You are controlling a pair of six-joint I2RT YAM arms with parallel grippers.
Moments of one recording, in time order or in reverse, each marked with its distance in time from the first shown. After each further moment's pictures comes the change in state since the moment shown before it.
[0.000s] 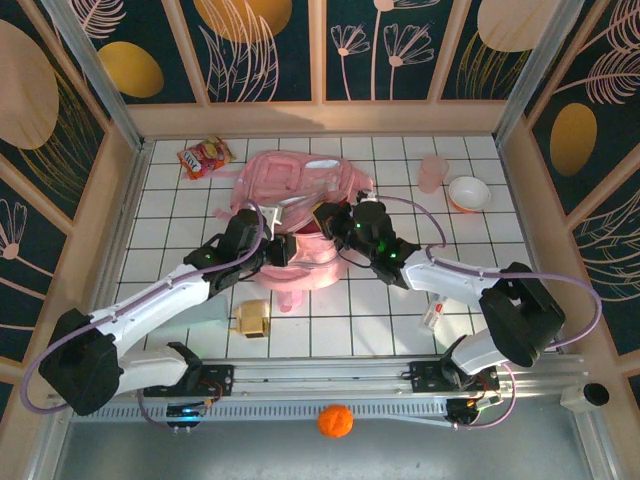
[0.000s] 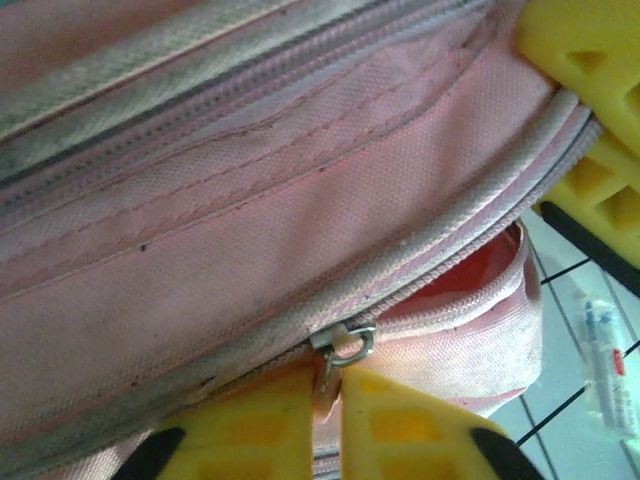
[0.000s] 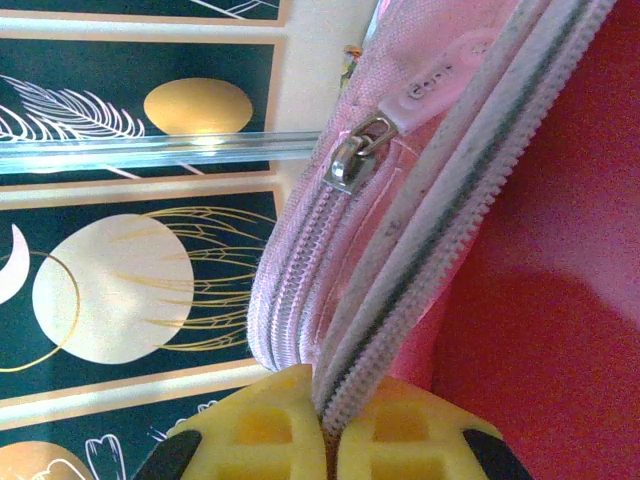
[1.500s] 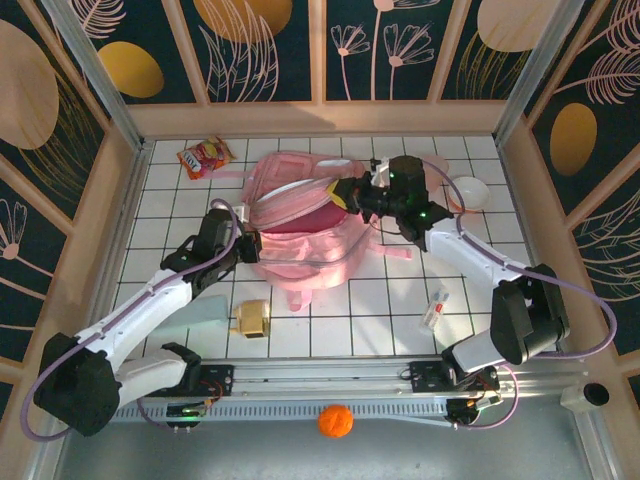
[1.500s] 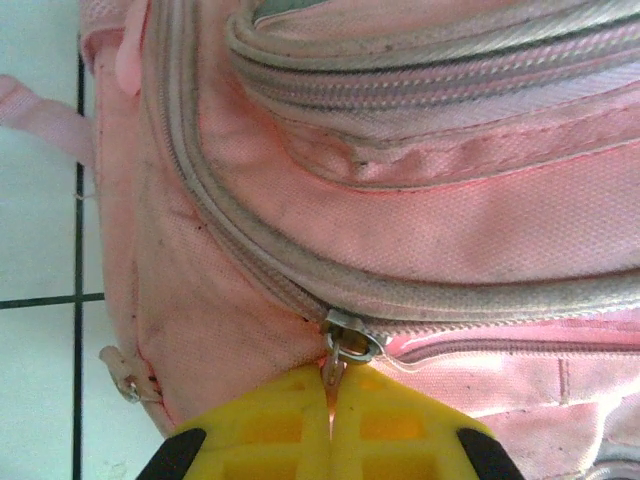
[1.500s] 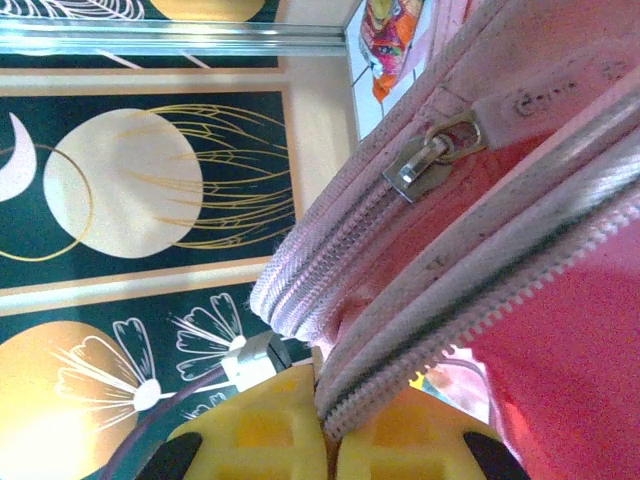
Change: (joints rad) left arm 0.197 -0.110 -0.058 -0.121 -0.076 0.077; right arm -0.308 -0.006 0.232 -0.338 -0.592 -0.211
